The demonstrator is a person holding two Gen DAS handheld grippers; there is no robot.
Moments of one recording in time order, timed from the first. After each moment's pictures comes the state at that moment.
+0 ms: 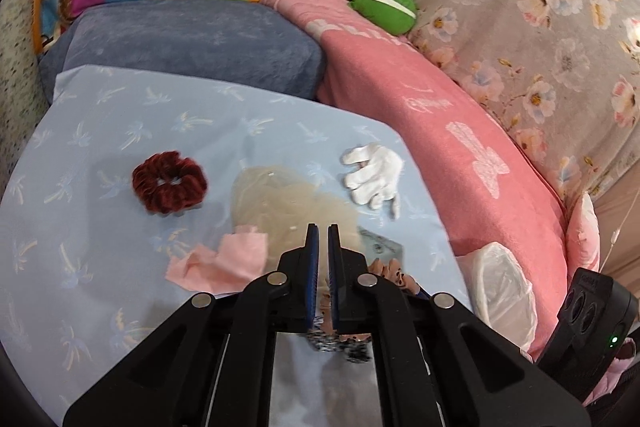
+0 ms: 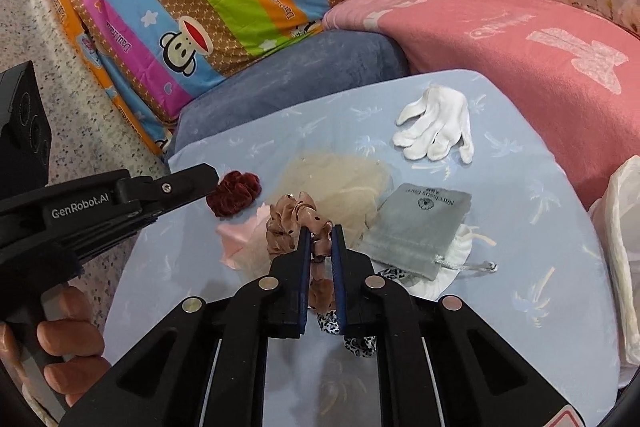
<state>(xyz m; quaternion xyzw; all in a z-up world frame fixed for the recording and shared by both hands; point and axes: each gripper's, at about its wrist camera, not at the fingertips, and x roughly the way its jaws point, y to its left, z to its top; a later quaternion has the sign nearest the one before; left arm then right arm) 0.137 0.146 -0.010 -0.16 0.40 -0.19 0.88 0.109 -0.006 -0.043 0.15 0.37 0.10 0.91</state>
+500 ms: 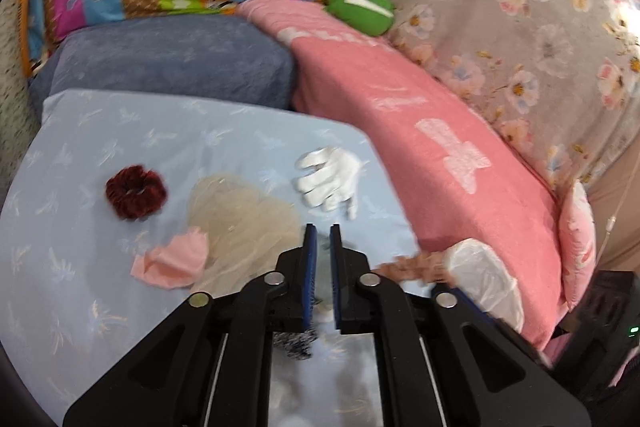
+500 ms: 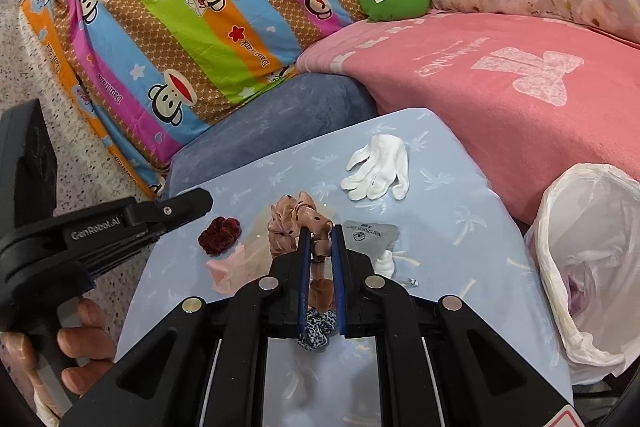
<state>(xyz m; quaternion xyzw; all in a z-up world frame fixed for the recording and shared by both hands) 0.124 0.112 -0.001 -0.14 0.40 -0.18 0.89 0.078 -0.071 -0.010 0.18 0.34 0.07 0.92</state>
